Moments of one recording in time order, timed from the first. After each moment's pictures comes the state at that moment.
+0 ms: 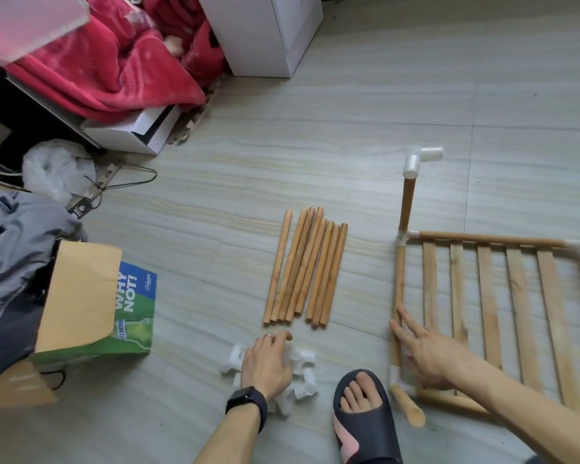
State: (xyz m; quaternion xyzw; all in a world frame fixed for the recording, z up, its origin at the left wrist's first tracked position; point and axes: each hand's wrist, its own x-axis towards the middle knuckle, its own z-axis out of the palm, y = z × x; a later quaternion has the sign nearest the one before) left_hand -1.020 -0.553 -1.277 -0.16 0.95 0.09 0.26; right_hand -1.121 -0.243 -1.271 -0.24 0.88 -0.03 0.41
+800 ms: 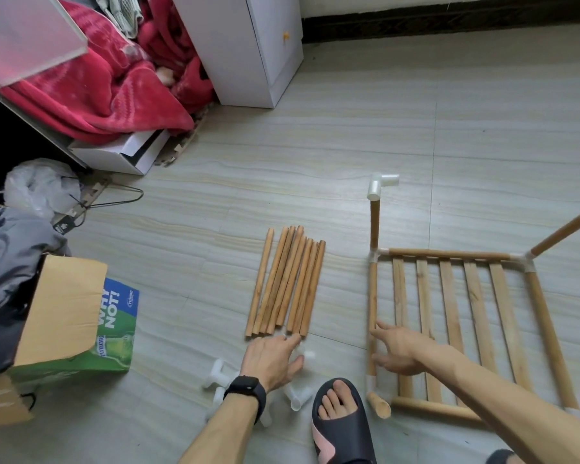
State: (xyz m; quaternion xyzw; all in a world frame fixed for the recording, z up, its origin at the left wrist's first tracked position) left_hand -1.054 -0.518 -1.243 0.04 0.98 0.03 0.20; right_hand -1.141 -0.247 -1.231 -0.20 0.86 -0.08 0.46
